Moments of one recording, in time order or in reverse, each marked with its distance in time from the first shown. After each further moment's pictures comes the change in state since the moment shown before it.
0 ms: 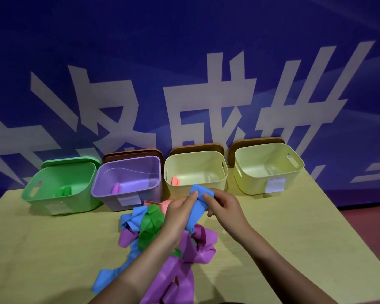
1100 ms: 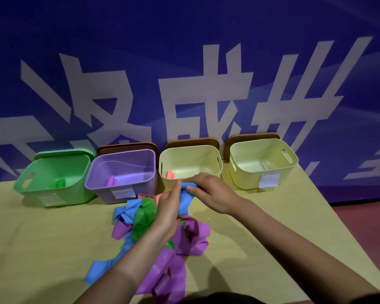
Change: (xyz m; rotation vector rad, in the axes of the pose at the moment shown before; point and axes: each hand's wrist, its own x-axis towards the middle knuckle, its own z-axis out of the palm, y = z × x) left_hand 0.008 0.001 0.006 -0.145 0.162 -0.095; right_hand 0.042 0.000 -0.016 -0.551 -0.358 -0.425
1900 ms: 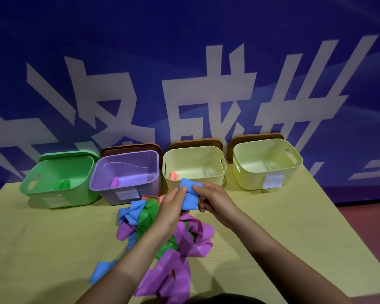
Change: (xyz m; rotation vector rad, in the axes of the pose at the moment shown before) left_hand 0.002 -0.006 -0.016 0.065 -0.228 0.193; right_hand -0.007 -0.024 0.023 1.062 0.164 0.561
